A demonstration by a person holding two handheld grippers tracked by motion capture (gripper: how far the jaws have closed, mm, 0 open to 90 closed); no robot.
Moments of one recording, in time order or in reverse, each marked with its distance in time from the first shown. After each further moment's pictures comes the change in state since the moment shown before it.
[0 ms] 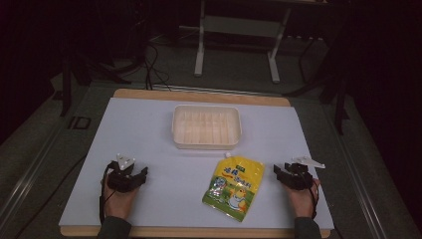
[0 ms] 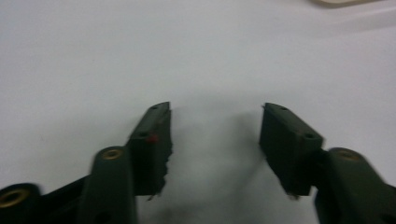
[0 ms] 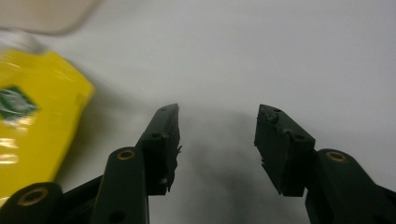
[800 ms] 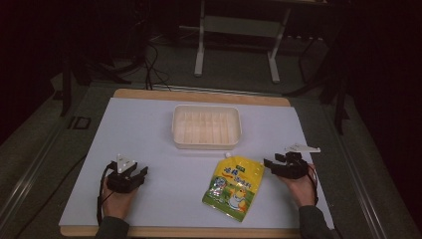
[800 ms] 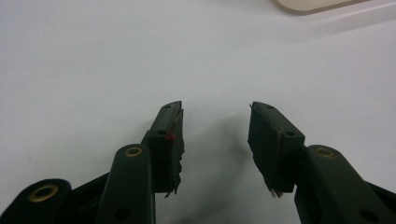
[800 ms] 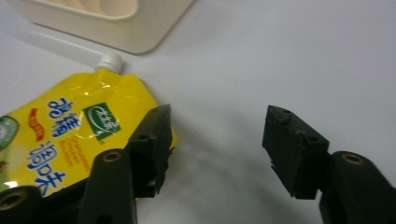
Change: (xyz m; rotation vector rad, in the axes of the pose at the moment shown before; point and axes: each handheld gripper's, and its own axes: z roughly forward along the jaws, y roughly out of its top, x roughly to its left) left arm 0.003 -0.003 -0.001 -0.043 -0.050 0.032; right arm 0.013 0.041 0.002 0.038 0.221 -0.137
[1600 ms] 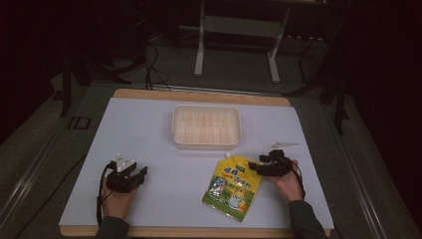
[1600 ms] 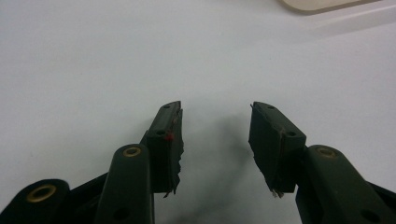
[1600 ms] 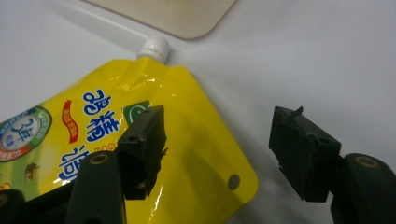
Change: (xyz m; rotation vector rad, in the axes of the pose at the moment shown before) left arm 0.001 0.000 0.001 0.008 0.002 -0.013; right arm 0.019 0.006 0.038 0.093 0.133 -0.038
